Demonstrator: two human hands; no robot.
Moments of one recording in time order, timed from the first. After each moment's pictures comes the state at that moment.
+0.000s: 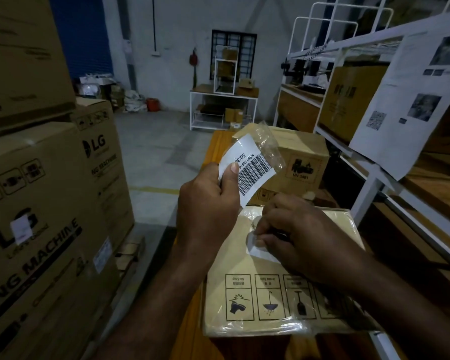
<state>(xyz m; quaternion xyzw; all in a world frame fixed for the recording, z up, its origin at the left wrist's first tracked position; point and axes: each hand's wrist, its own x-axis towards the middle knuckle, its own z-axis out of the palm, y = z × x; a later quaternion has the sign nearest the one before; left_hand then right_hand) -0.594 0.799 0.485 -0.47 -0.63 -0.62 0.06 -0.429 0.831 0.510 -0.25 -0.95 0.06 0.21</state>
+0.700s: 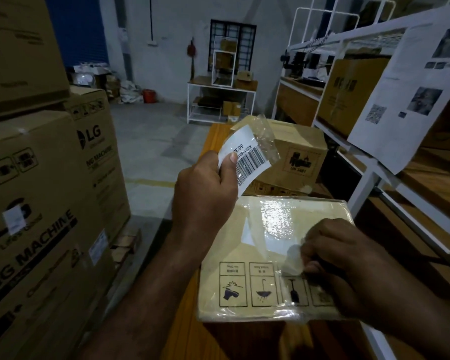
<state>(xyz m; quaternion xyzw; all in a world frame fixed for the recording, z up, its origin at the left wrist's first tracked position) -0.598 0.804 0.487 -0.48 -0.66 -0.57 0.10 -0.361 0.809 0.496 -0.28 -0.94 0.04 0.19</state>
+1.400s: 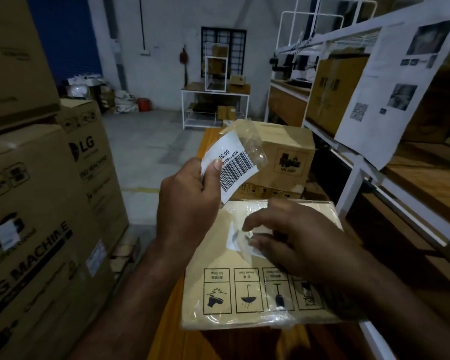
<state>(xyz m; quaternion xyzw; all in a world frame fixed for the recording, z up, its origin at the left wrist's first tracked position) -0.590 0.795 0.491 -0.48 -0.64 -0.59 0.08 -0.402 0.825 0.510 -0.26 -0.94 0.11 0.19</state>
